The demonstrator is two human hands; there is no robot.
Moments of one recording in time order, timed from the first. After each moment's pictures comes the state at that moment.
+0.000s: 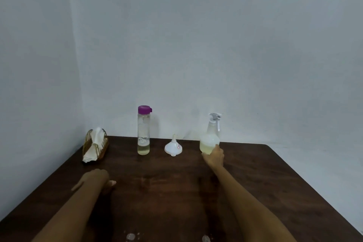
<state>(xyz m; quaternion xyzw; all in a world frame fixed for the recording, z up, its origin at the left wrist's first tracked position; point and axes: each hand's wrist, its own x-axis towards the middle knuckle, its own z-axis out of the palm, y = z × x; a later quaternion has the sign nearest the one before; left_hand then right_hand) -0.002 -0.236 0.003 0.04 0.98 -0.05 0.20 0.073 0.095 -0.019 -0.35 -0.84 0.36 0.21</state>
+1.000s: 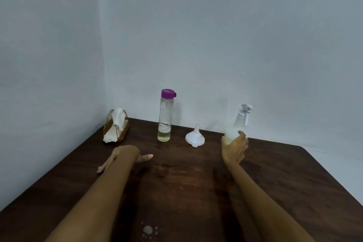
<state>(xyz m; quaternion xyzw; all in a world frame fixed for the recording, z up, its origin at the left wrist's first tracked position) -0.030 -0.198 0.001 -0.05 0.96 -0.01 0.26 0.017 0.087 -0.042 -0.37 -0.76 0.36 0.38</state>
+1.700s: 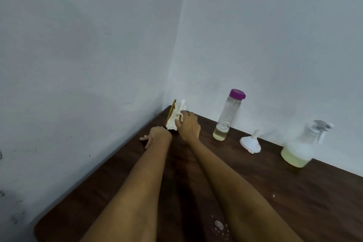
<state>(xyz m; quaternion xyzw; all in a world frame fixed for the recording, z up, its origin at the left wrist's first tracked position) -0.070 -0.313 -0.019 0.01 0.98 -0.07 0.16 -0.094 -0.212 -0.031 -0.01 -0.96 0.18 0.19</state>
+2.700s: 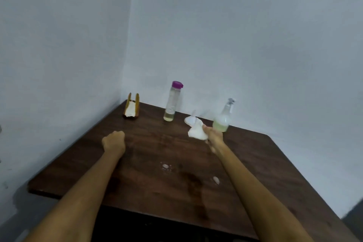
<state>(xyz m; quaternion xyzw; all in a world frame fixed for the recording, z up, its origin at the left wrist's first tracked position) 0.077 -0.339 -0.033 0.01 1.00 0.05 -0.03 0.147 -0.047 0.015 -0.25 -0.66 0.68 0.19</state>
